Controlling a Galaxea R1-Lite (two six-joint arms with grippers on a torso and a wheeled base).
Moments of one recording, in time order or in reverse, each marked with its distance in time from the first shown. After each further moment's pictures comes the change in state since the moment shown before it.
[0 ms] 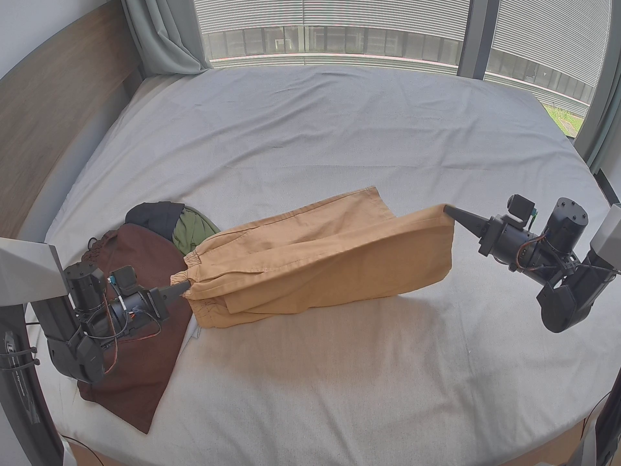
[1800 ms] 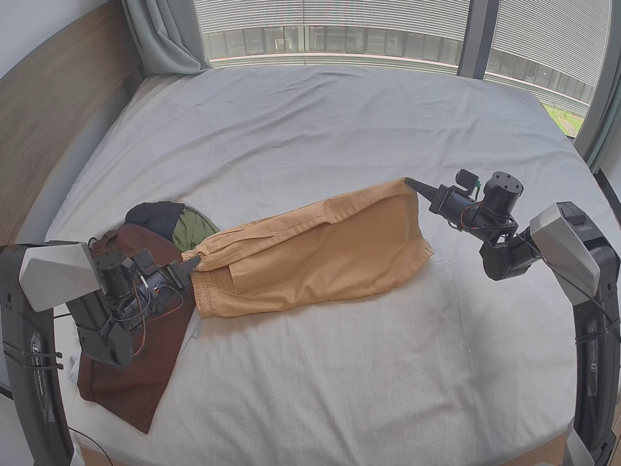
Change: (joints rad) left arm -0.073 0.154 -0.268 0.001 0.244 -0.193; right arm 0.010 0.451 -0.849 0.355 -0.023 0.093
